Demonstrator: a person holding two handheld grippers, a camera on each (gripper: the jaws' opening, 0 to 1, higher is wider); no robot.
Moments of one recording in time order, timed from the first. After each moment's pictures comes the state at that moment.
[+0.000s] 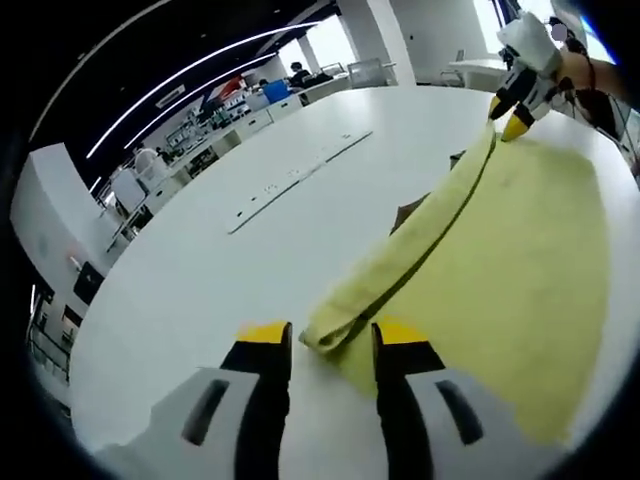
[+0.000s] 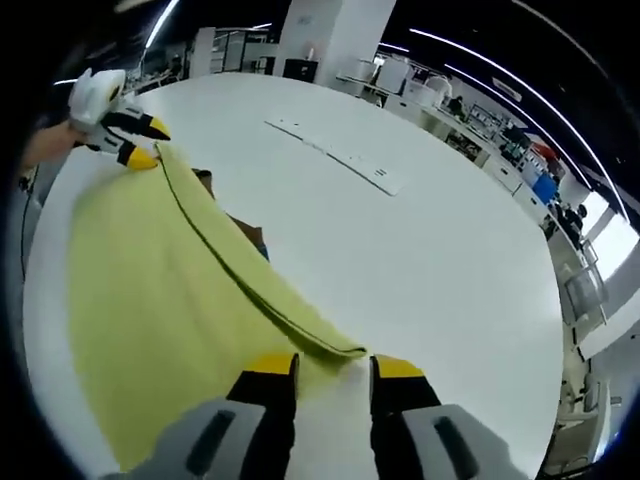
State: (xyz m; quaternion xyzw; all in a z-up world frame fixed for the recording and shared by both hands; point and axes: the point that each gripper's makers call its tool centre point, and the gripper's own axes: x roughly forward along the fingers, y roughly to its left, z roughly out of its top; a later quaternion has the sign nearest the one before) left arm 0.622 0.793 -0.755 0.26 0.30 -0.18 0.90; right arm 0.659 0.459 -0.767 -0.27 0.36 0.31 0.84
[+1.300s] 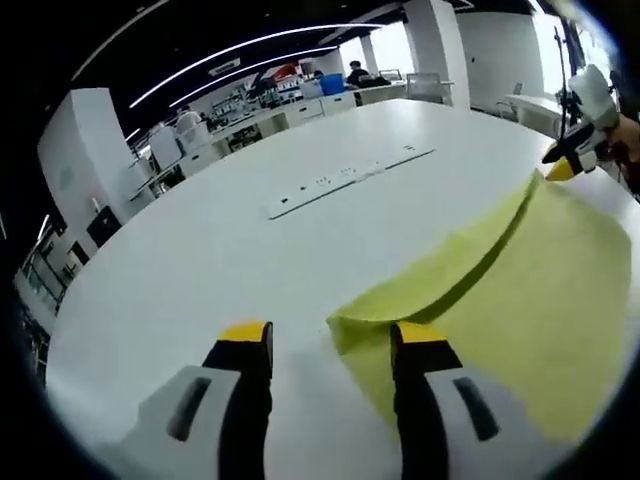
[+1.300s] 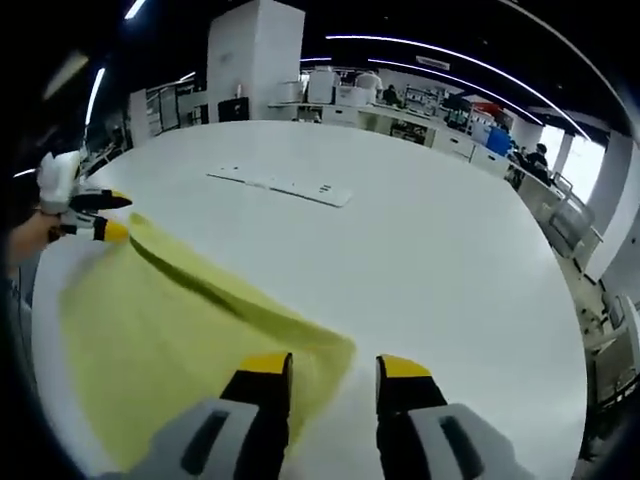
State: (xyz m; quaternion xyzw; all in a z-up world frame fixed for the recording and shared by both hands) left arm 0.657 0.815 -0.747 0.14 0.27 -0.09 0.95; right arm 0.670 0.456 -0.756 -0.13 0.37 0.24 0.89
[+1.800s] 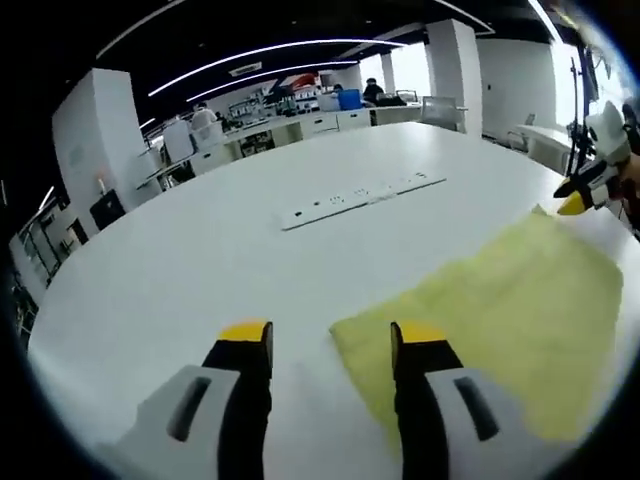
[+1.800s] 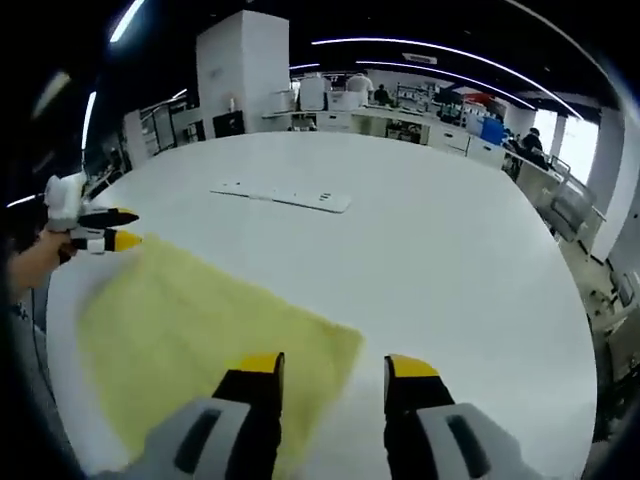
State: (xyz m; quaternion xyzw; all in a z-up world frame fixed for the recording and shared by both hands) left arm 0.626 0.816 -0.724 0.08 0.28 -0.11 0.95; right arm 0.646 0.457 -0.732 -0.08 0.36 0.25 0.89
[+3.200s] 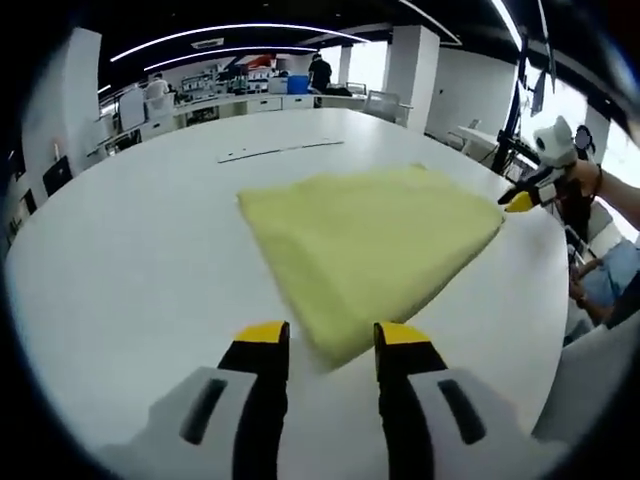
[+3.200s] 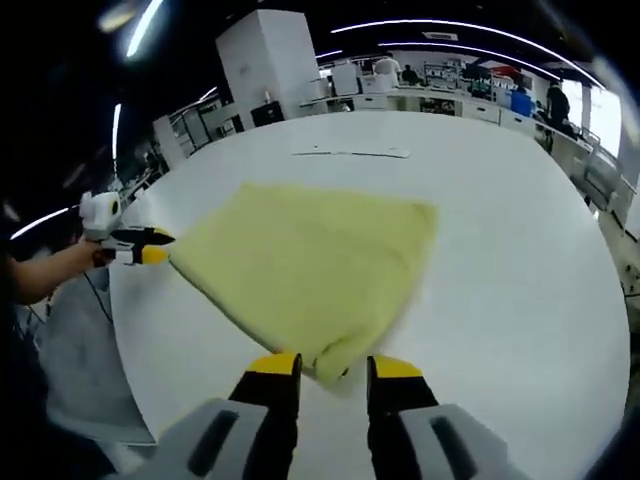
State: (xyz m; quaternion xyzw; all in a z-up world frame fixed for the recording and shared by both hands) left arm 0.453 0.787 -0.758 0.03 0.34 -0.22 0.92; right arm 0.479 0.455 -0.750 -0.03 0.41 0.33 0.85
